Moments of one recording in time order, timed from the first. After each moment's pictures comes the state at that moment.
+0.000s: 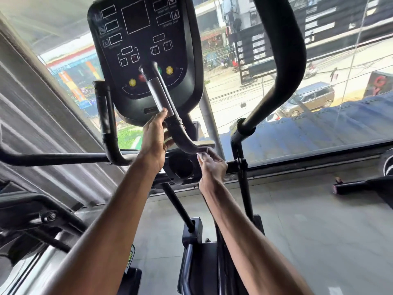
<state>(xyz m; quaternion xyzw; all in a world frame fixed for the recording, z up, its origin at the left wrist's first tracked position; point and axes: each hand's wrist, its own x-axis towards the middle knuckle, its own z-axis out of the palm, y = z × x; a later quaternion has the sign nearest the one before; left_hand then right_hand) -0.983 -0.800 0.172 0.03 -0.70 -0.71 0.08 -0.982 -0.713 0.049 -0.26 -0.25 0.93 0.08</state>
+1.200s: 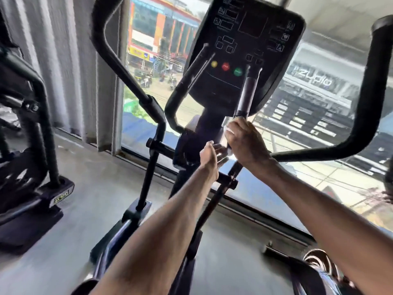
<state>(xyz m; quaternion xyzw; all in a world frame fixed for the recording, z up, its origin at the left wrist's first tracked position) -0.948 -0.782 0.074 0.22 -0.36 -0.91 0.00 -0.961 -0.692 0.143 -0.39 0.80 0.21 -0.41</state>
